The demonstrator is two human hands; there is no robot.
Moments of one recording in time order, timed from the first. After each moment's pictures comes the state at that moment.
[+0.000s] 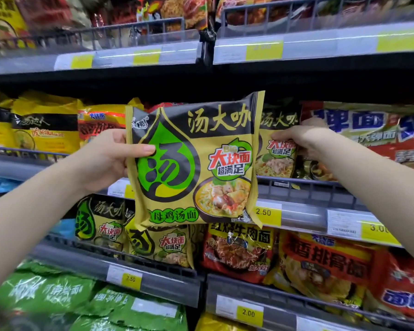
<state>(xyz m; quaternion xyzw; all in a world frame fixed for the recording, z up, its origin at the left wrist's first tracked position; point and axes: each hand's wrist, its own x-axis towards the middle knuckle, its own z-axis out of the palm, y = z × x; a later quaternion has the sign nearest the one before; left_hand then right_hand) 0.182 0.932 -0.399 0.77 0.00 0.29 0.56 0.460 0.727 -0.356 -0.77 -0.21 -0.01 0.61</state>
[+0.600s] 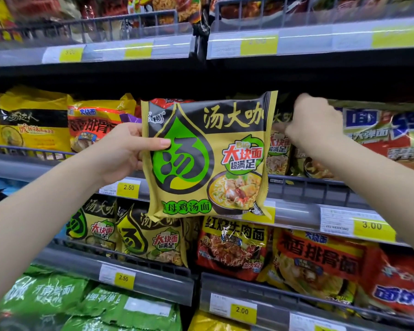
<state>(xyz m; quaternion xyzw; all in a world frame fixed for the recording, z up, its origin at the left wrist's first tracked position) 0.212 0.921 -0.395 0.78 -0.01 0.29 0.56 0.416 0.711 -0.351 -0.86 -0.26 -0.39 0.22</state>
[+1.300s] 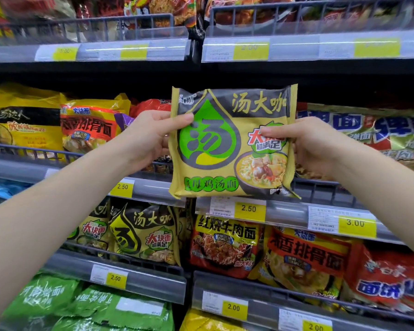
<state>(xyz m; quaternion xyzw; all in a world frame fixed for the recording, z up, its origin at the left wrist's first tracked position) 0.245 0.886 -0.377 0.76 -0.01 0.35 0.55 0.394 0.676 -0.362 -0.67 -0.40 0.13 0.61</state>
